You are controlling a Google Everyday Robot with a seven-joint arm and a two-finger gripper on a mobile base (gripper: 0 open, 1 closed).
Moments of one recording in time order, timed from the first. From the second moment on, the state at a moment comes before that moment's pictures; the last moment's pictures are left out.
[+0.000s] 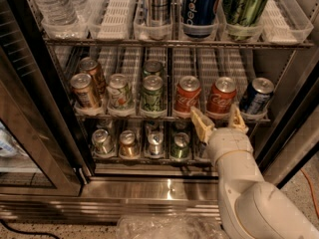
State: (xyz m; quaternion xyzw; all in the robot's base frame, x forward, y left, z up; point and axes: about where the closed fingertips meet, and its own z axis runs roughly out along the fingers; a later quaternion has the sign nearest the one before) arm 0.531 -0.159 0.828 -0.02 0.70 0.03 0.71
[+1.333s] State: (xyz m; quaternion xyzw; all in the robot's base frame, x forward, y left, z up) arm 0.570 -0.173 0.825 0.01 0.70 0.01 0.71
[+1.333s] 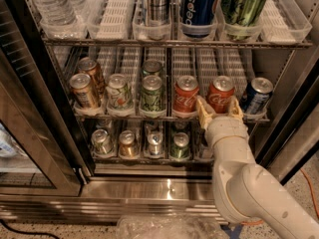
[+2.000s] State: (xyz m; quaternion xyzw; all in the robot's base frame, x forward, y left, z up) arm 0.588 -0.173 0.835 0.02 0.70 0.00 0.72
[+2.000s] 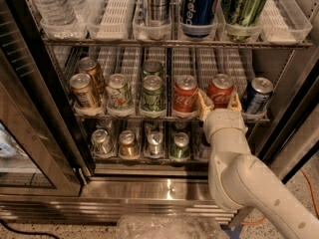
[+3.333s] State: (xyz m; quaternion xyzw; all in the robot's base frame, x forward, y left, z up) arm 0.595 -0.172 0.837 0.02 0.70 -0.01 0.72
